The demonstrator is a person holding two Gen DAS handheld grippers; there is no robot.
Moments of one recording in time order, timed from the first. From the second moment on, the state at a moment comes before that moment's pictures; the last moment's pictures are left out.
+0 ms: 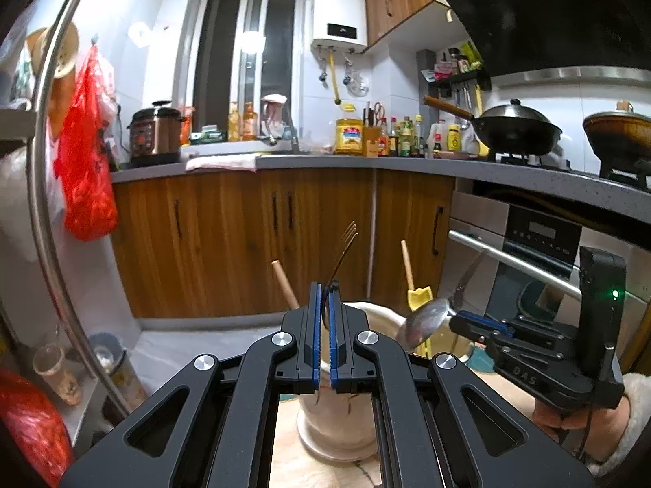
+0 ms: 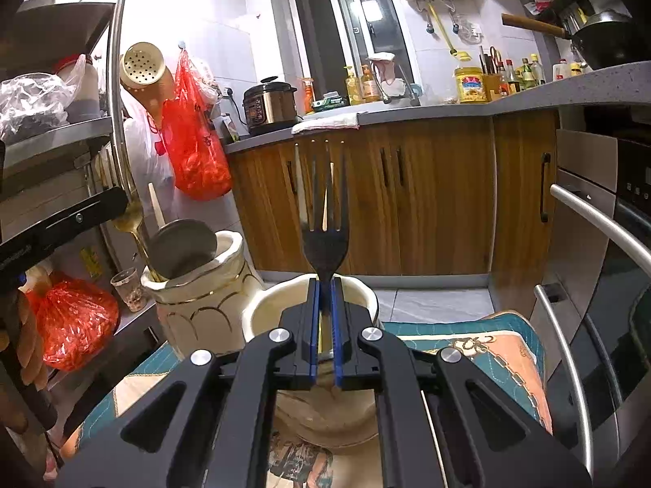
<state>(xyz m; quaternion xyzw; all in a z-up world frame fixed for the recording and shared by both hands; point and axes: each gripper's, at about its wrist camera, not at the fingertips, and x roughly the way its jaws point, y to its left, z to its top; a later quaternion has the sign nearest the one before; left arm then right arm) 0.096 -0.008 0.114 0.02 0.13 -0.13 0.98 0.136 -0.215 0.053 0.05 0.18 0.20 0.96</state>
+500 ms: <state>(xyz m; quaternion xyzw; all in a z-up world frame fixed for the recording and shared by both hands) 0.100 0.003 0.110 0.00 0.14 -0.11 0.98 0.146 -0.228 0.050 0.09 0.19 0.19 0.96</state>
